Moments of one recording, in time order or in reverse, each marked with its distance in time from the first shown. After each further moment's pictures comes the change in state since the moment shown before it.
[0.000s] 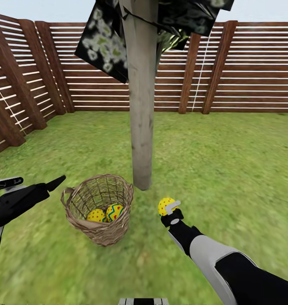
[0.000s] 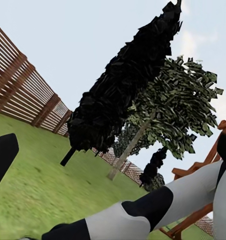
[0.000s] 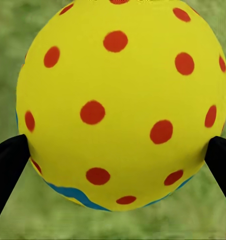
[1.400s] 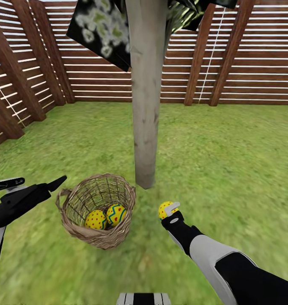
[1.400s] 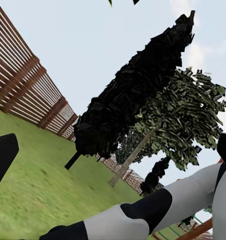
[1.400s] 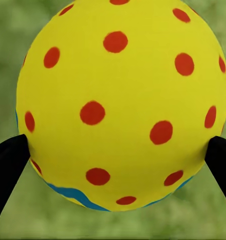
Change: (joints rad) left arm 0.000 -0.013 0.000 0.005 0.000 0.000 0.000; right arm 0.000 0.000 0.003 -0.011 0.004 0.101 0.031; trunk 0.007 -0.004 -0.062
